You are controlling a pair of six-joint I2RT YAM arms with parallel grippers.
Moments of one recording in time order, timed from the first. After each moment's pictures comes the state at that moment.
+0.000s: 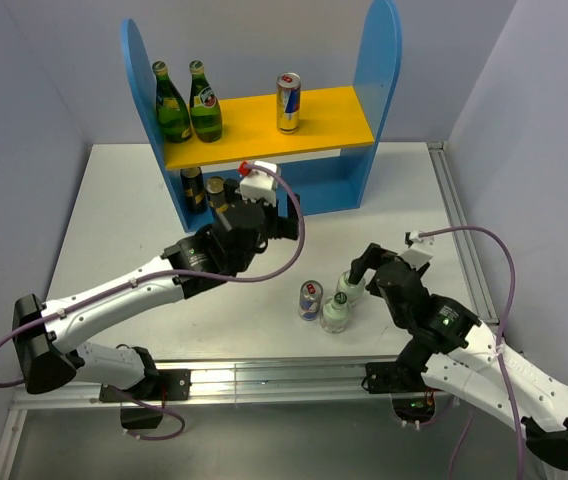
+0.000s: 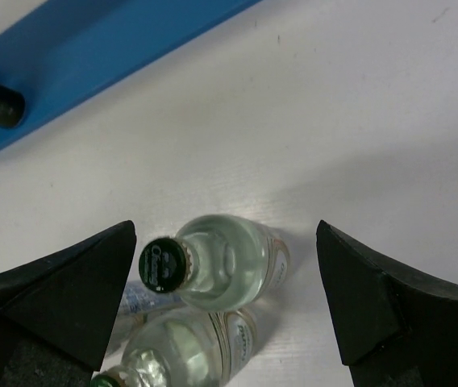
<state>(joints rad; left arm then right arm) -1.04 1.32 1.27 -0.12 -0.64 -0.25 0.78 0.56 0.60 -0.64 0.68 0.82</state>
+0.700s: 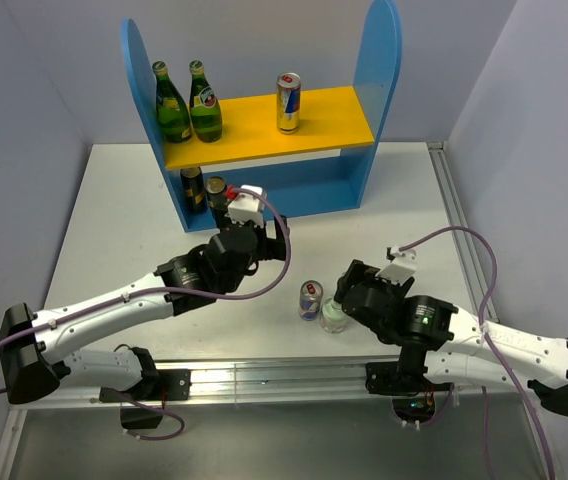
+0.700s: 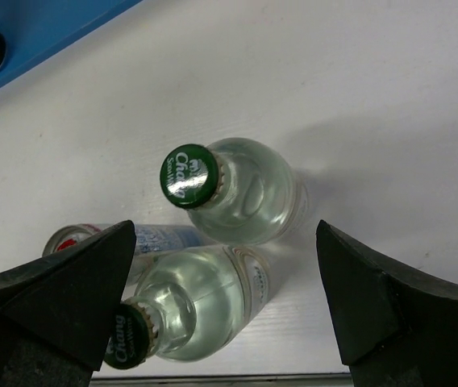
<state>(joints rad) -1.08 1.21 1.03 -0.12 -0.67 -0.40 1.16 0.72 0.65 -0.90 0.88 1.23</state>
